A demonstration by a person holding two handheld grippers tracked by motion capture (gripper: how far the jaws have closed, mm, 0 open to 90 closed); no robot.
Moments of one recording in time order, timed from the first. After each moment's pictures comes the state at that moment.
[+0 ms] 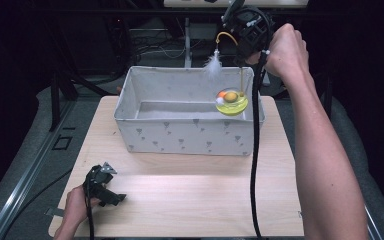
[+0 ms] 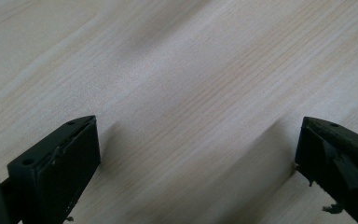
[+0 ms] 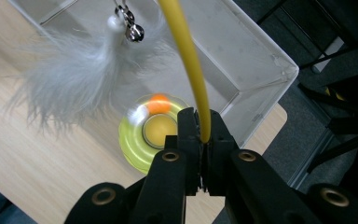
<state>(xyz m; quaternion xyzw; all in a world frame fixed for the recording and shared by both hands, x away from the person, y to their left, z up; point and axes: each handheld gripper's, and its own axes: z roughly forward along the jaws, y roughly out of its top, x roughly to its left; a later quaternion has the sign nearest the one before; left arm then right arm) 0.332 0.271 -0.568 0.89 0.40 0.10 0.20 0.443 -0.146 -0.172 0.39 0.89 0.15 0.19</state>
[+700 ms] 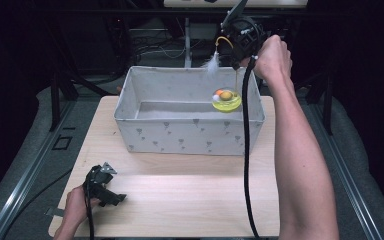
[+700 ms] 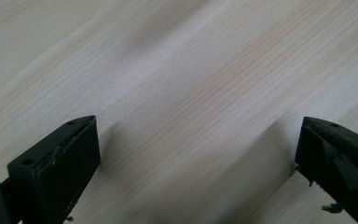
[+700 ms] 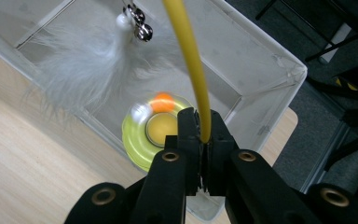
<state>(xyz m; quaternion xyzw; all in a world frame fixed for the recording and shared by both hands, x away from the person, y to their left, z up) 0.332 0.271 -0.568 0.89 0.40 0.10 0.21 0.488 -0.150 -0.212 0.43 0.87 0.16 0.18</state>
